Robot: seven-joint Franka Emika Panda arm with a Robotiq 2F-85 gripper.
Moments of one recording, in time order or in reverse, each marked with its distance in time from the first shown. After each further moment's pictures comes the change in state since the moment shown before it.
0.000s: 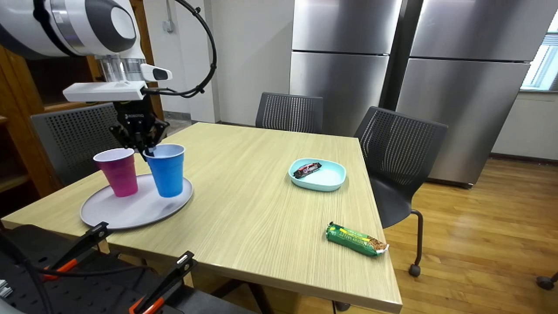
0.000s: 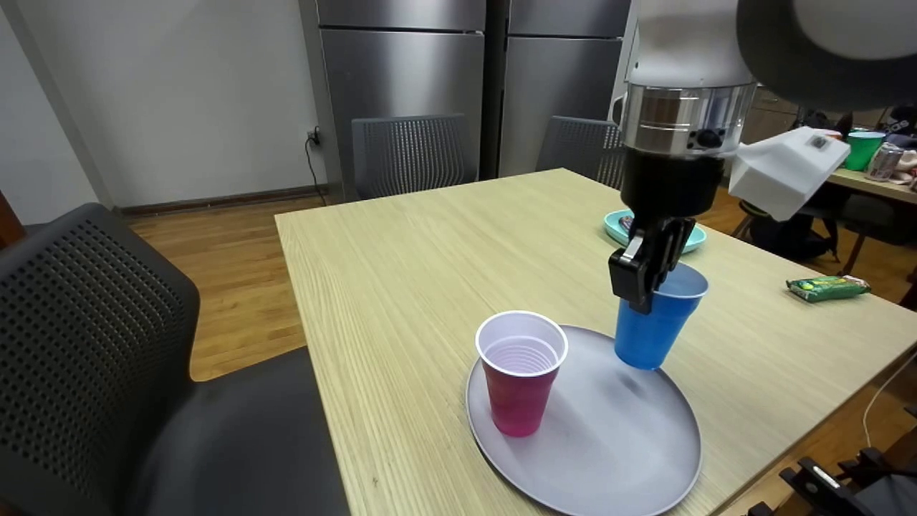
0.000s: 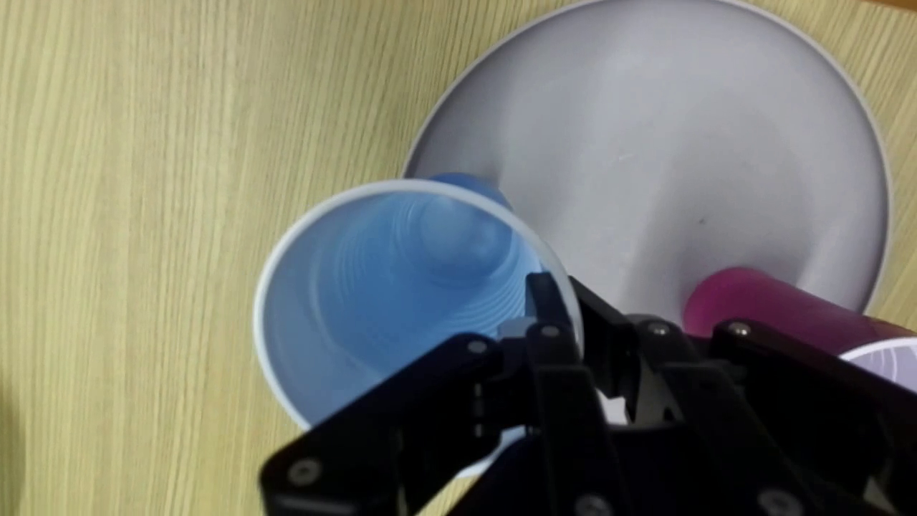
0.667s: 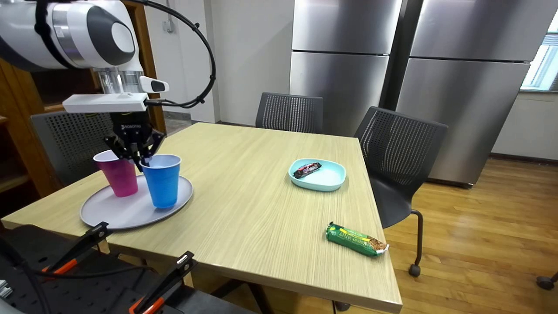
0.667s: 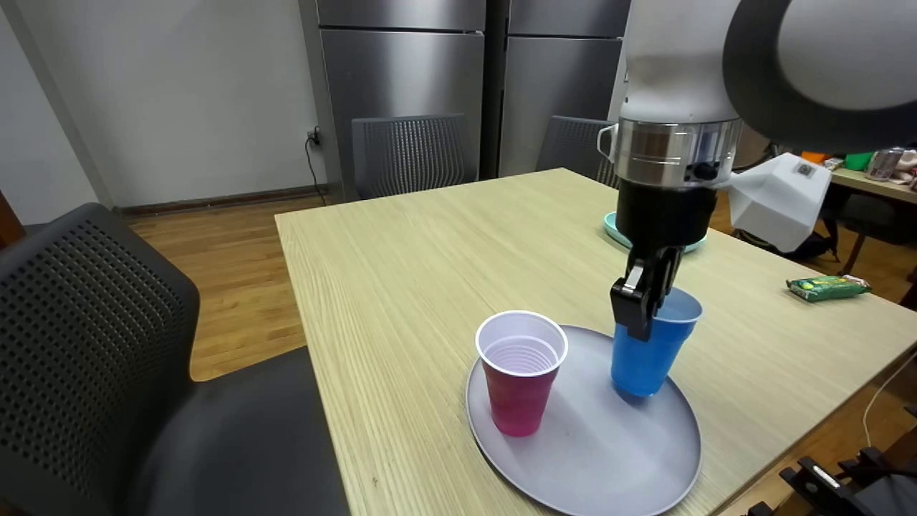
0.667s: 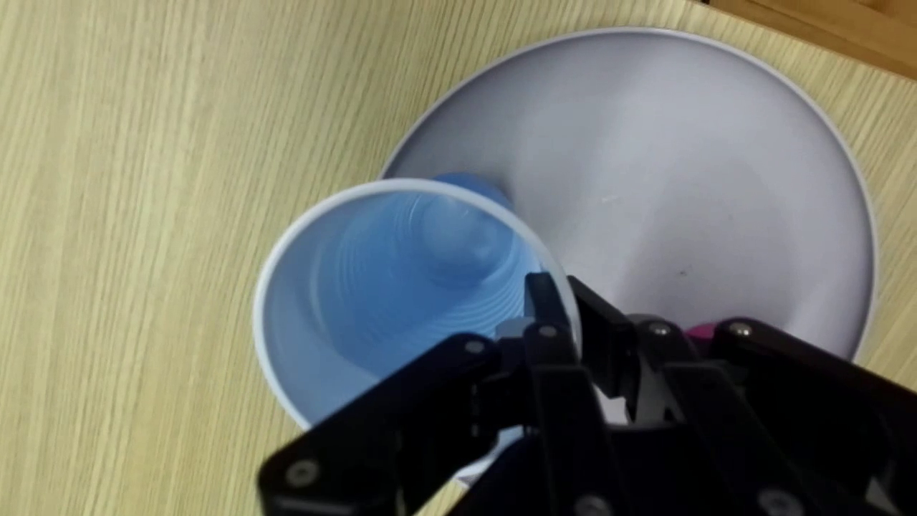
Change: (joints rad) arm 0.003 0.062 0.013 0.000 0.000 0.024 -0.072
